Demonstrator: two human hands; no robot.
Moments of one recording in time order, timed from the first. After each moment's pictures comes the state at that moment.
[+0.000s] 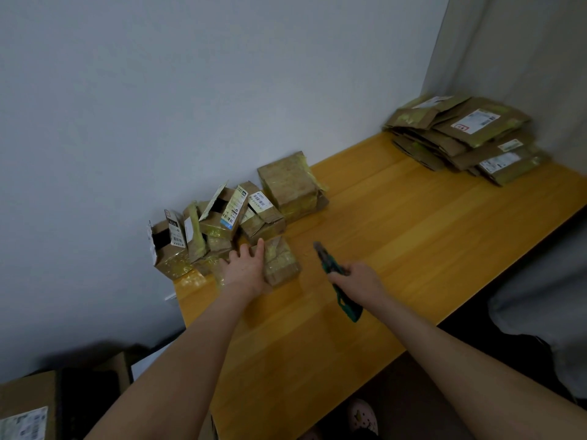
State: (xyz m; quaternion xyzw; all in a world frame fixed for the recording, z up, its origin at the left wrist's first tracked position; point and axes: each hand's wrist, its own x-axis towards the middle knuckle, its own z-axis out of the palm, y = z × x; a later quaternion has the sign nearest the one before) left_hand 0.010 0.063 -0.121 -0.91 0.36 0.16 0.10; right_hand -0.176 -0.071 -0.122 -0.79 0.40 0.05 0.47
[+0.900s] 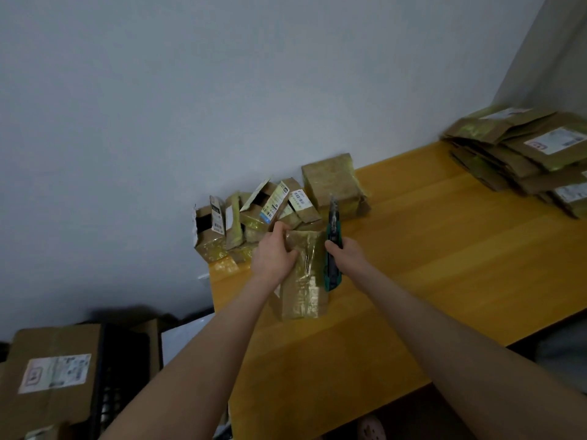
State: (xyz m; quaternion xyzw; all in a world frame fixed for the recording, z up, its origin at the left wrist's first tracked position) left_hand 0.013 0.061 -0.091 -0.94 0.24 0.11 -0.21; right_hand -0.071 -0.067 -0.118 -0.70 0.40 0.00 0.59
